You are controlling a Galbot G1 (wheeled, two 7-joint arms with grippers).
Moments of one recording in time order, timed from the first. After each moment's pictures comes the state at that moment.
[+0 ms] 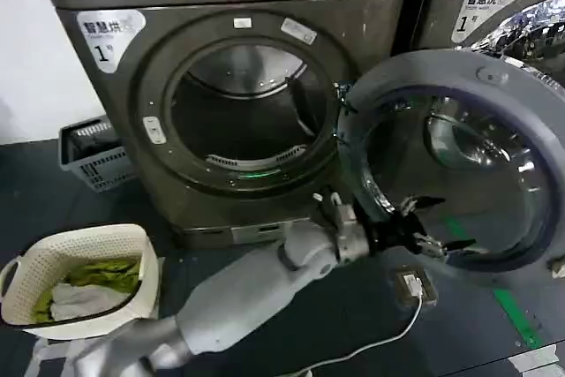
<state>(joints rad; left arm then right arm) 0.40 -1.46 0.55 -1.43 -0.71 0.01 0.43 -1.54 1.19 2.00 1.97 0.48 -0.31 0.10</state>
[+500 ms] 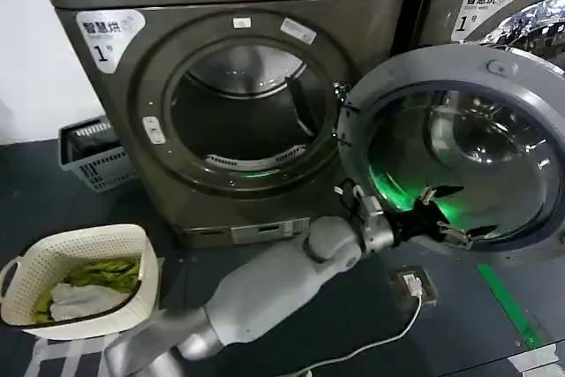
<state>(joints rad) 0.37 -1.57 0.55 -1.33 -0.68 -0.03 0.37 -1.55 1.18 2.03 1.96 0.51 -0.31 0.09</state>
